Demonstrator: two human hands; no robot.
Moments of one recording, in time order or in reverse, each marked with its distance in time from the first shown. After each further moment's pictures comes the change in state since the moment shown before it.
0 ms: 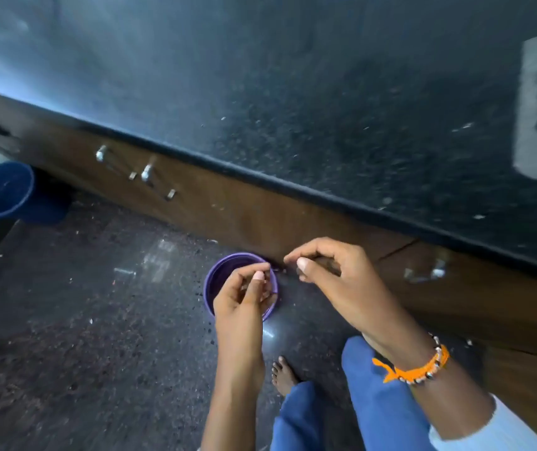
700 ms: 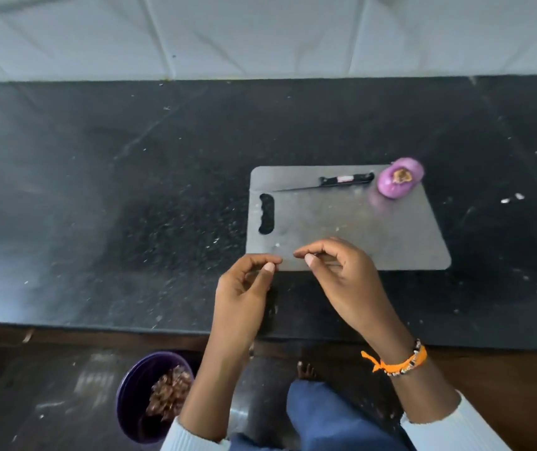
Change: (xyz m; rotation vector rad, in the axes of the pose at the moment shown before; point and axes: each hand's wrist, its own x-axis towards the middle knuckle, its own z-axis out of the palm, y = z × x) left_hand -0.082 0.071 0.265 0.355 -0.573 0.355; right_hand -0.063 -0.047 -0.276 -0.299 0.521 -0.145
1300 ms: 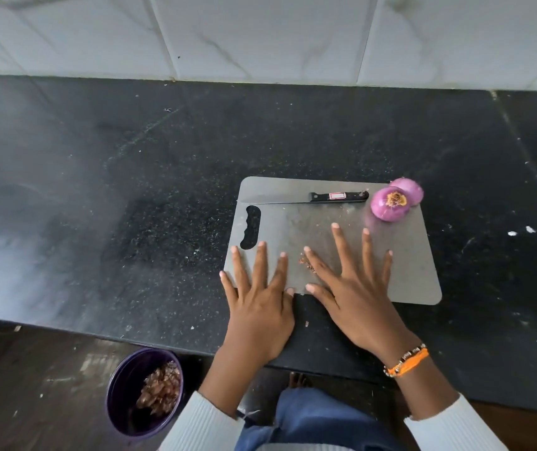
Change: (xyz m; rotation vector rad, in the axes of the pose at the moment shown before) left_hand 0.027 -0.034 0.063 1.110 -0.168 0.096; right_hand 0.029 0.078 -0.038 -0.917 -0.283 -0.101
